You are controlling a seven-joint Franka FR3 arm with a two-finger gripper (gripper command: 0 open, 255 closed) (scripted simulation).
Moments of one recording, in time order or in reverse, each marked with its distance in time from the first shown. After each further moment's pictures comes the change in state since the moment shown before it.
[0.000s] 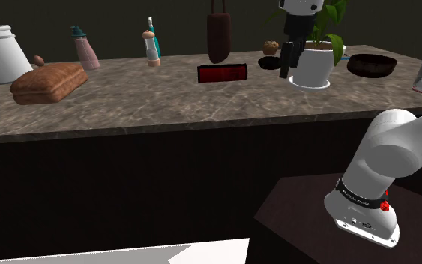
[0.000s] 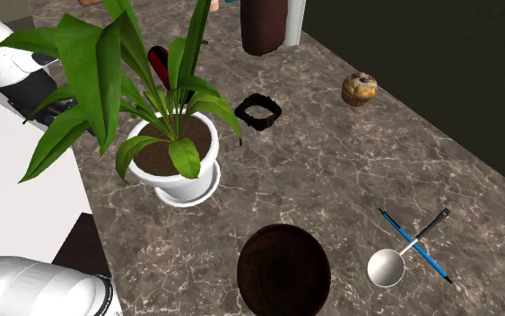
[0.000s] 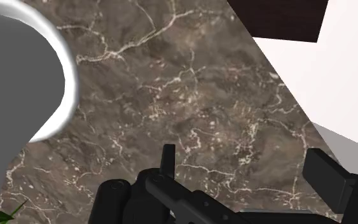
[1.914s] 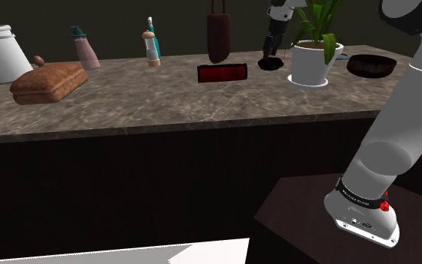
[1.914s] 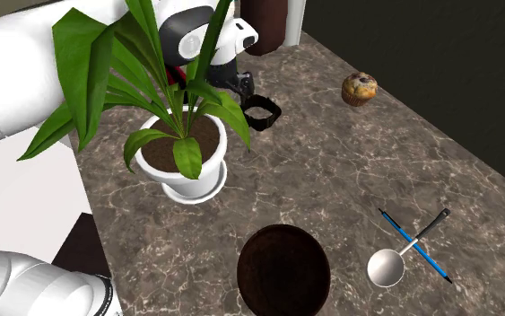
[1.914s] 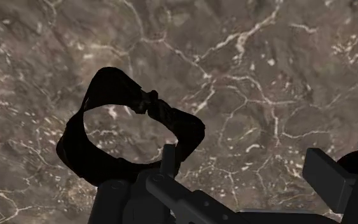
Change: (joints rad) arm -0.109 0.760 -0.471 0.541 0.113 0.296 -0.564
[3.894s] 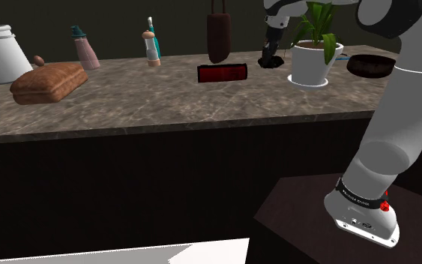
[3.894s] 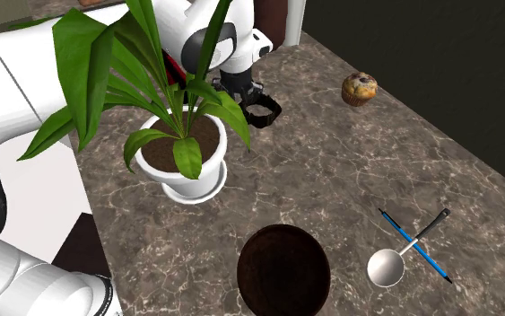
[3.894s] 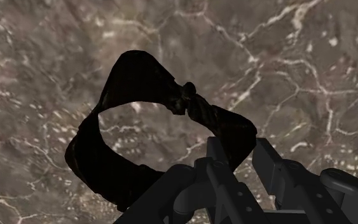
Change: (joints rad) arm -0.028 0.120 -0.023 0.053 0.072 0.054 -0.070
